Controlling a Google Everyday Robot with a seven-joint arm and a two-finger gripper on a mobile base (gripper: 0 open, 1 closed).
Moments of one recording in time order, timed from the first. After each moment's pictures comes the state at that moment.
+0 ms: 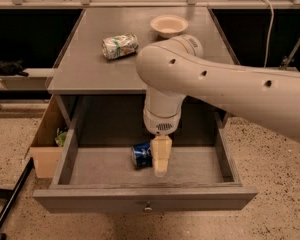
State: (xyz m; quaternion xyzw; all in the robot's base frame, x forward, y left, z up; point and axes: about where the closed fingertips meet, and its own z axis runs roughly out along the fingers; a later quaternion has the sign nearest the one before) arm 0.479 -0.015 0.744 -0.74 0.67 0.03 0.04
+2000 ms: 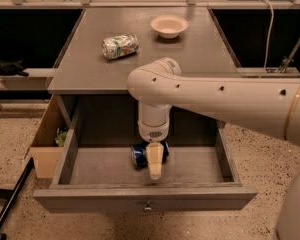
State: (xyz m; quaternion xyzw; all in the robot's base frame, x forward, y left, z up) arm 0.507 -0.007 0.663 -0.74 0.67 0.04 -0.01
